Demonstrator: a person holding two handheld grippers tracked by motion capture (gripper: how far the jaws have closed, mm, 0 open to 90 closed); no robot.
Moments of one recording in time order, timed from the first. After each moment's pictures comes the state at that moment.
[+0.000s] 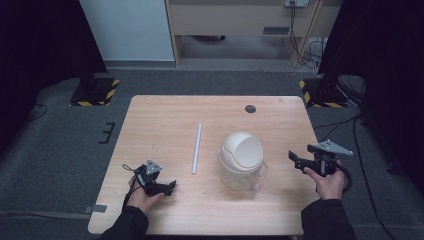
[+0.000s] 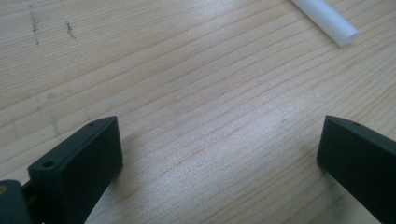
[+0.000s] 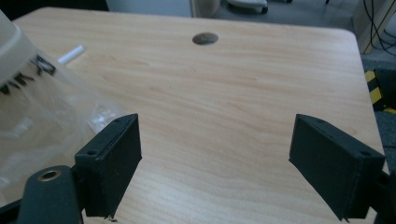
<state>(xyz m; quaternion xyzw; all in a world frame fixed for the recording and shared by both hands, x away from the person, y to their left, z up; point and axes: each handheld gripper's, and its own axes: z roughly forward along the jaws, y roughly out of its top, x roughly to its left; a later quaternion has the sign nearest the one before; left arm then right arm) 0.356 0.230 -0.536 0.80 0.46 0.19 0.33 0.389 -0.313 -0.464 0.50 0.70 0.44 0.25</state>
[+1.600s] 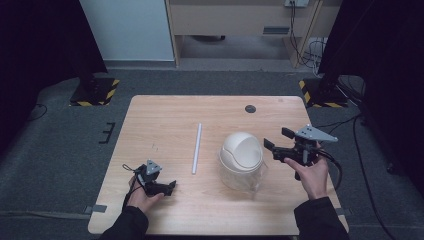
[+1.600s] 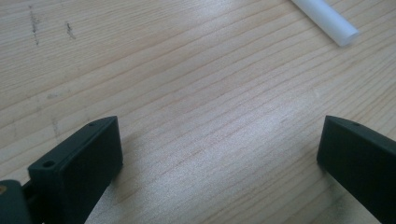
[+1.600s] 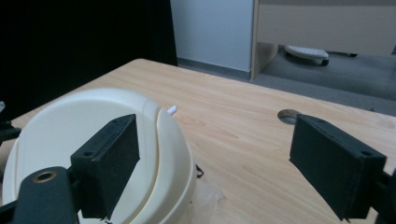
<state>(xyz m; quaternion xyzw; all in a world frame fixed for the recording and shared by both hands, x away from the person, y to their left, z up) 0.356 0.230 -0.536 0.80 0.46 0.19 0.33 0.388 -0.234 -0.399 0.40 0.71 0.53 0.22</state>
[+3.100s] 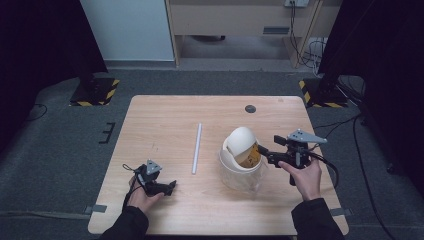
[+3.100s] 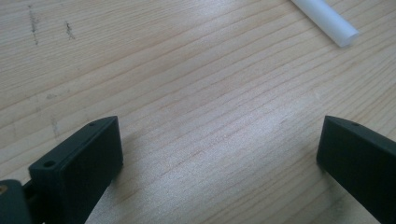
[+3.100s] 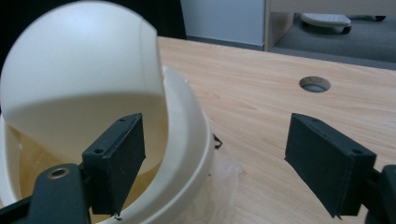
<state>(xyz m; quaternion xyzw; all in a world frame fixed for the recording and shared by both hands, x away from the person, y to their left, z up) 0.357 0.230 -0.535 0.80 0.47 0.18 0.32 0.392 -0.229 -0.419 0.42 0.72 0.52 0.18</state>
